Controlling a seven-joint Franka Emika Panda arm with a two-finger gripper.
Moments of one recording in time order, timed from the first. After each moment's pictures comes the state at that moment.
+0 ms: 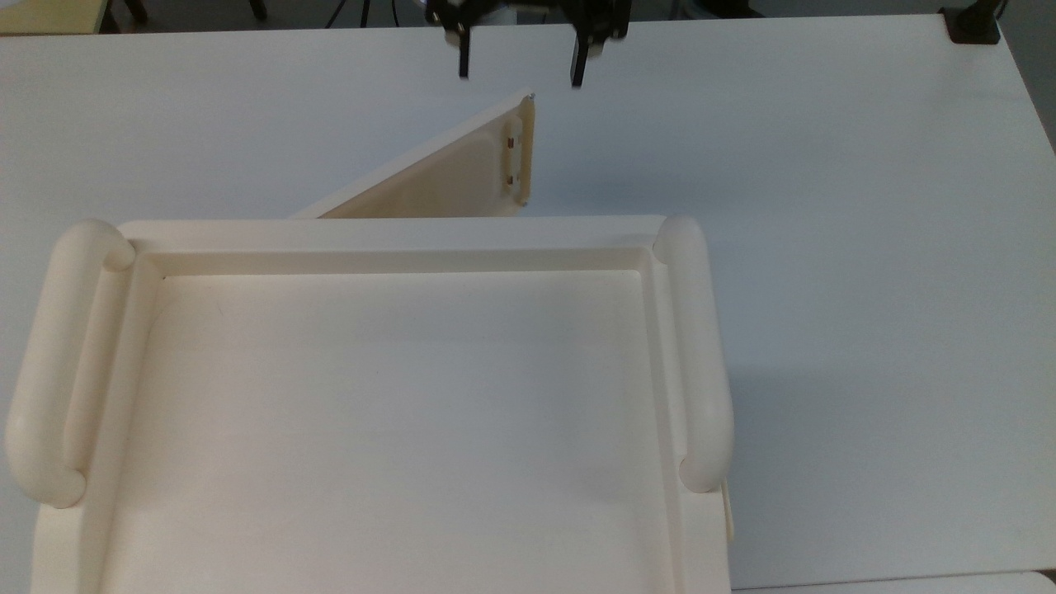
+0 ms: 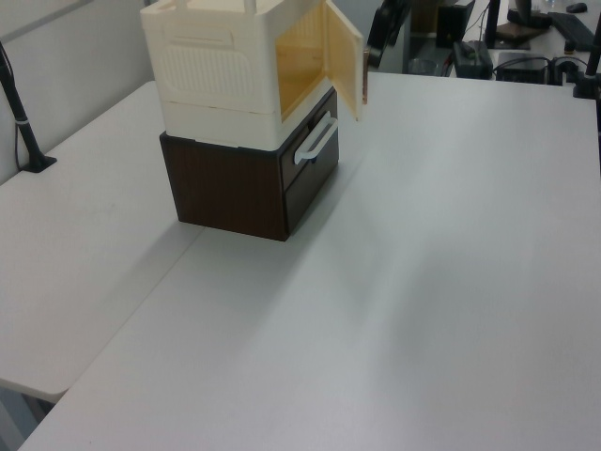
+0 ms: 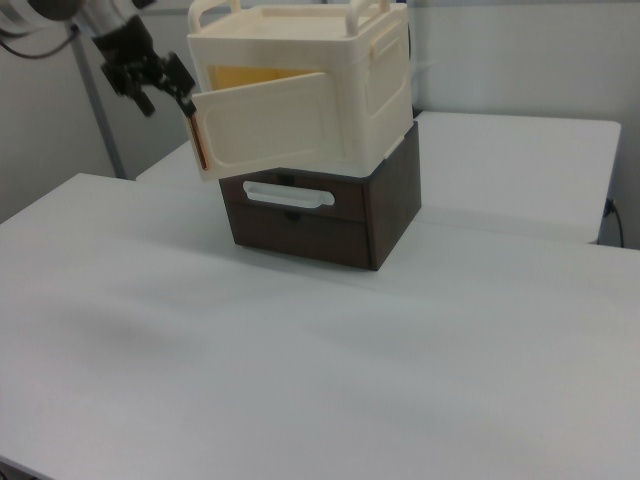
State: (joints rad) arm 0.22 0.12 0.00 -1.36 -0.16 1.78 0.20
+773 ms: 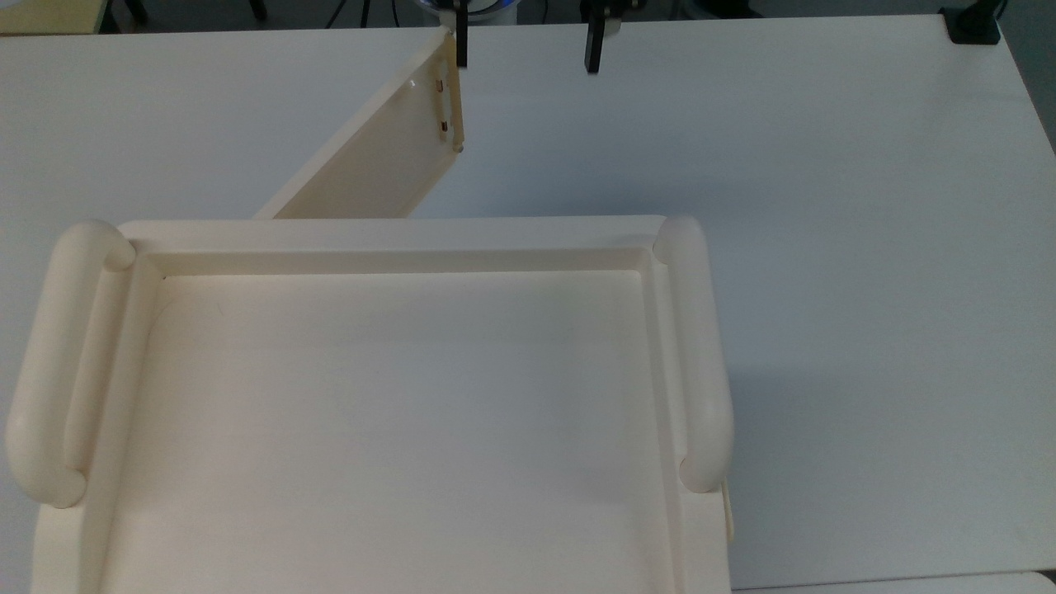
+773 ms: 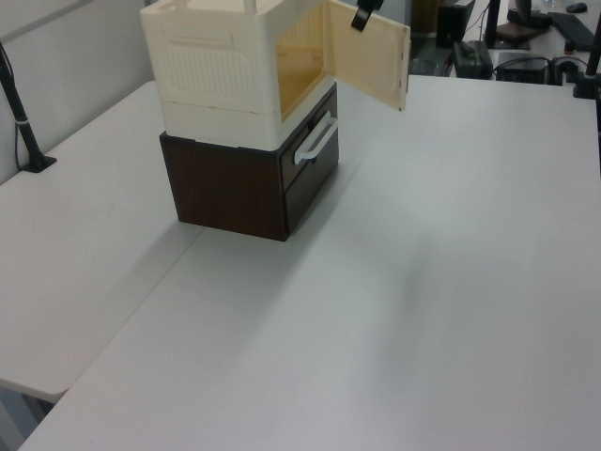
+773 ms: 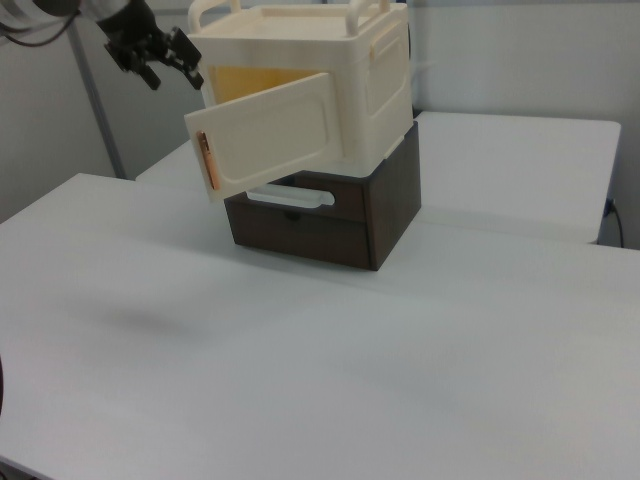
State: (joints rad) arm 0.22 0.15 0.00 -1.33 -0.16 1.92 0.16
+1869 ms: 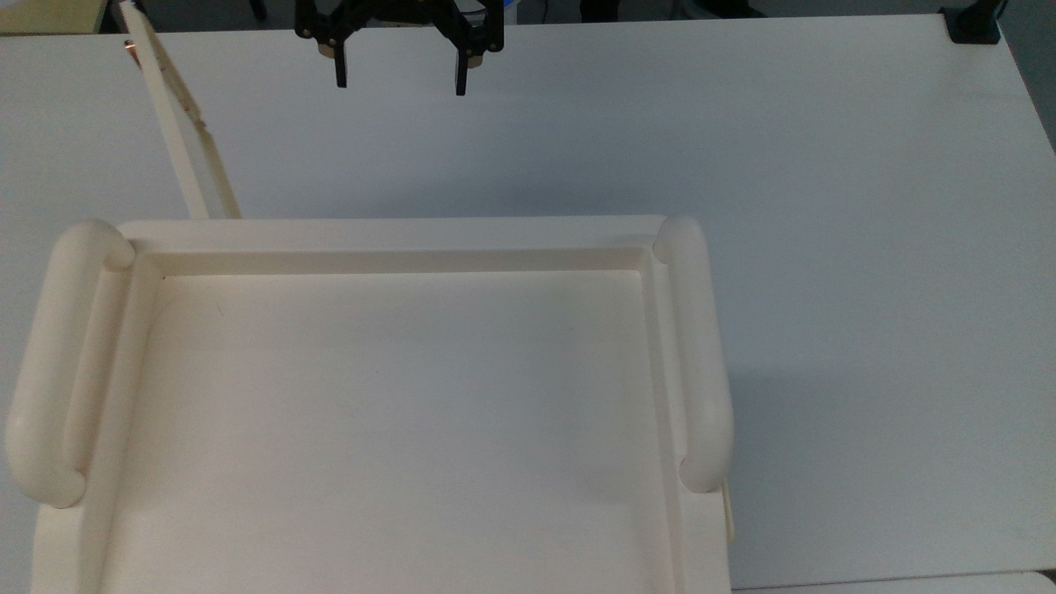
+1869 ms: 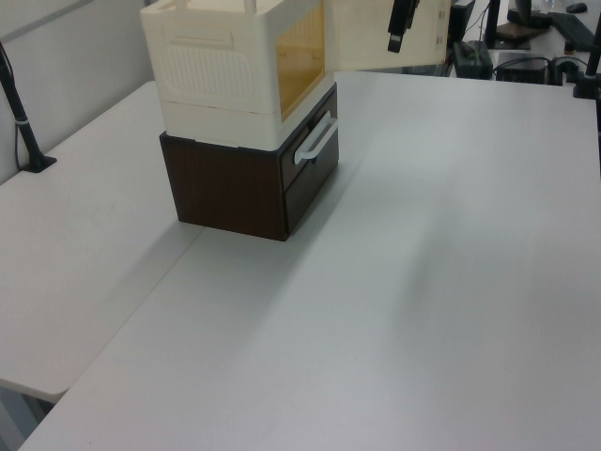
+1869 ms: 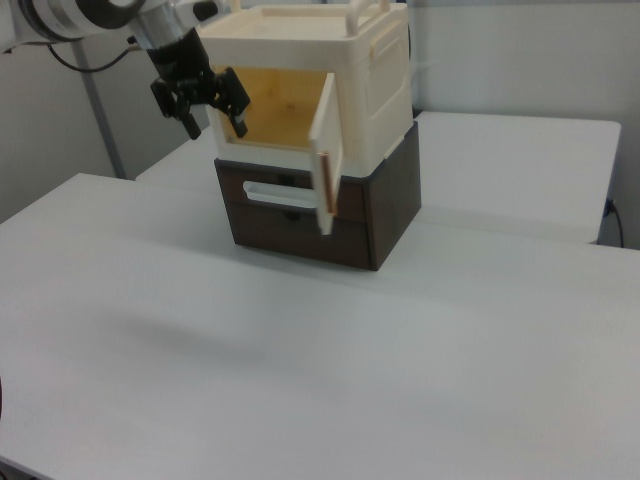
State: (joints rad) arm 0.13 0.16 -0.05 -1.35 -0.13 1.72 -0.02
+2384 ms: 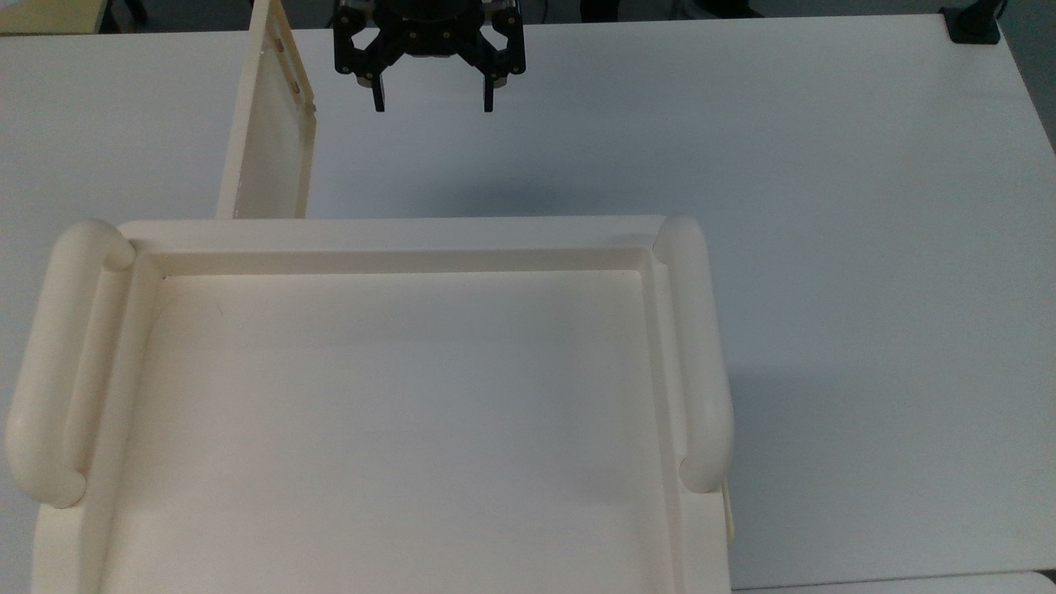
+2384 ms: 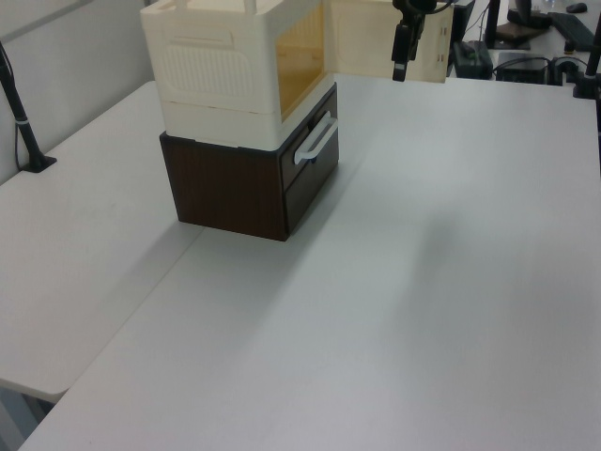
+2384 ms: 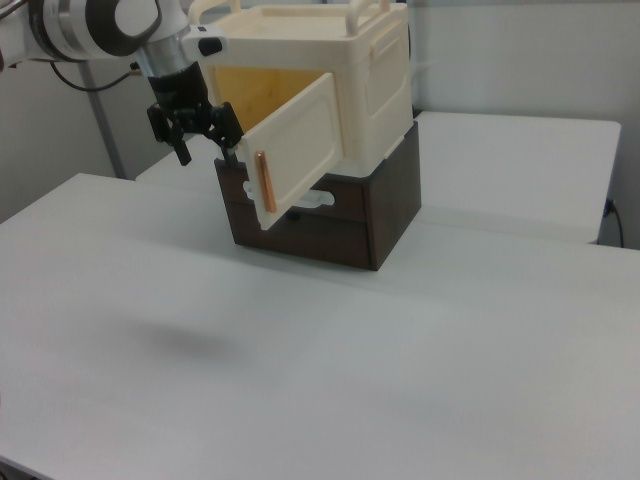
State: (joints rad) arm 0.13 0.15 -0.05 -1.45 -0.06 1.71 -0.01
